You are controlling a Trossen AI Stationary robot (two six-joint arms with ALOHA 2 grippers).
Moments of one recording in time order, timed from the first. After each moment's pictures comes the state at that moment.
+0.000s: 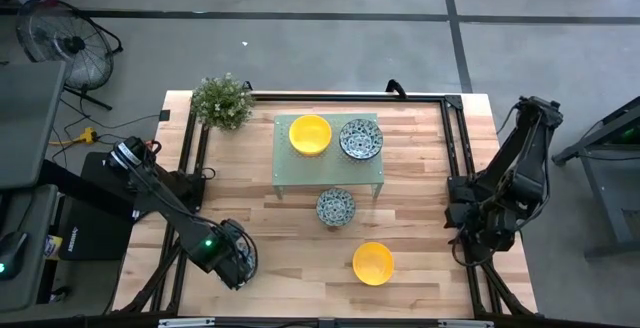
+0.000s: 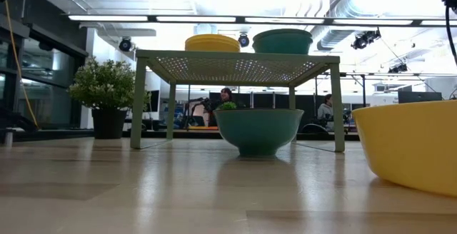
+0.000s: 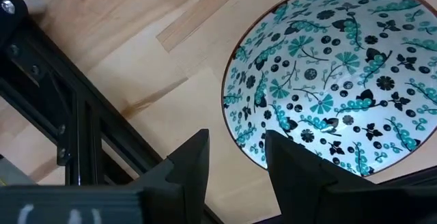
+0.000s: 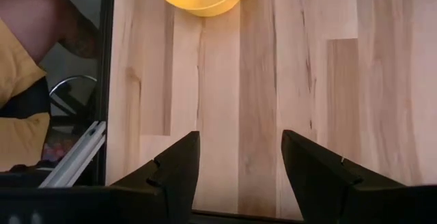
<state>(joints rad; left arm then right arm) -0.79 1.60 1.21 -1.22 0.12 -1.74 1.06 0.89 0.85 -1.09 0.23 1.06</state>
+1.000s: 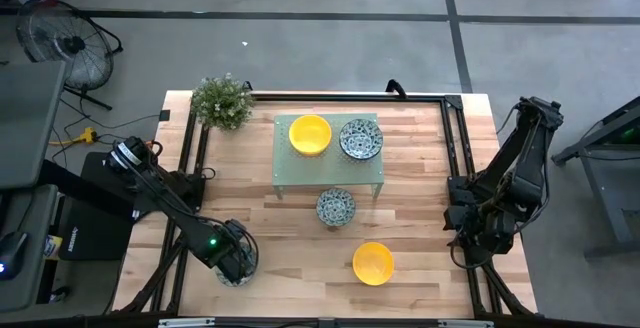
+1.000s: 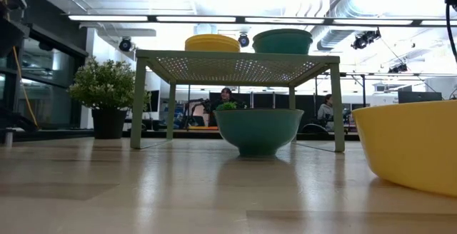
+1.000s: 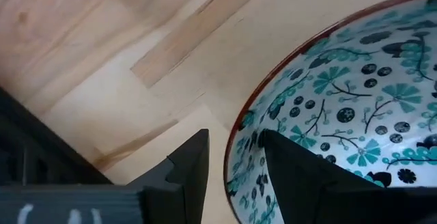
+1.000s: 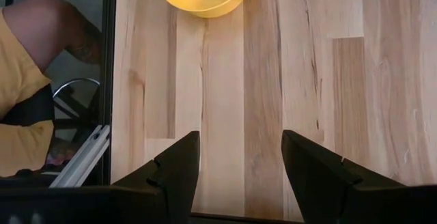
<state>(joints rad) -0.79 1.60 0.97 -0.95 0.11 -1.70 1.06 0.92 0.85 -1.06 0.23 1.08</state>
